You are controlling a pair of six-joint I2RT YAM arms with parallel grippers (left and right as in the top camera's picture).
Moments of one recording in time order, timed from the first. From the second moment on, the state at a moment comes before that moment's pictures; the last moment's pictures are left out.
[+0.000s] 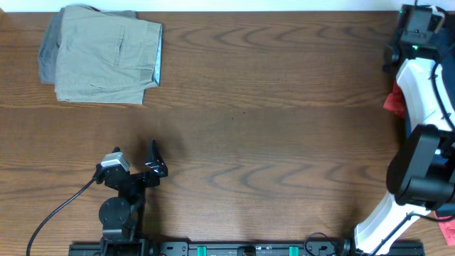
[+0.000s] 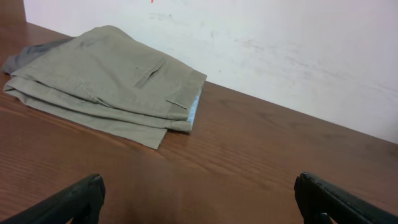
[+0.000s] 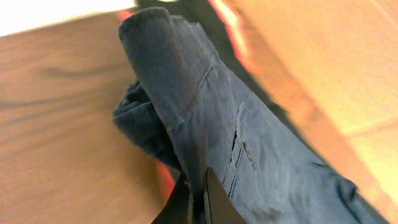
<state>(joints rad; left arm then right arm) 0.00 0.01 0.03 -0.13 -0.04 -0.33 -0.16 1.96 1.61 -0.45 0.55 0.11</state>
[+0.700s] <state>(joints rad) 0.00 0.01 0.03 -0.13 -0.04 -0.33 0.60 1.93 1.61 -0.55 -0.19 0.14</state>
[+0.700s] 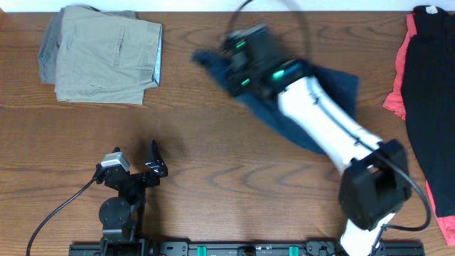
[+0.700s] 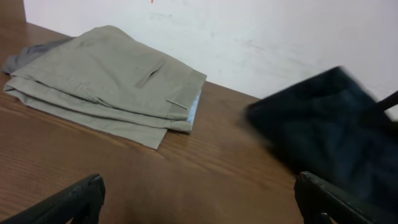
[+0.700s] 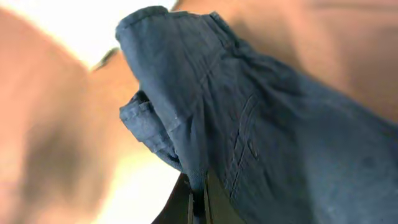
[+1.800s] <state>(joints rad) 0.00 0.01 0.03 -0.13 -0.04 -0.33 0.33 1.82 1.59 -1.24 0.03 0.29</state>
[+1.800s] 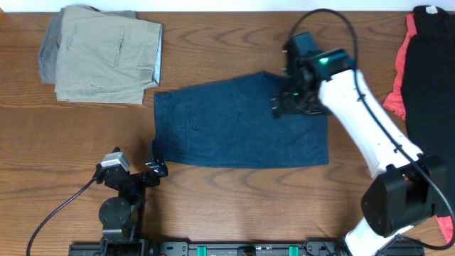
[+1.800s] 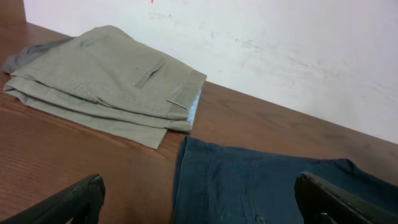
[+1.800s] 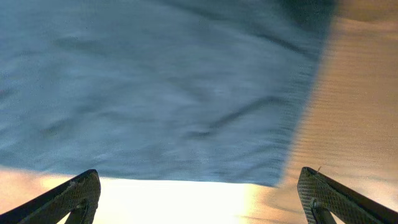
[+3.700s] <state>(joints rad) 0.00 0.01 0.03 -0.13 -0.04 -0.33 0.03 1.81 1.05 -0.79 -0.04 0.27</state>
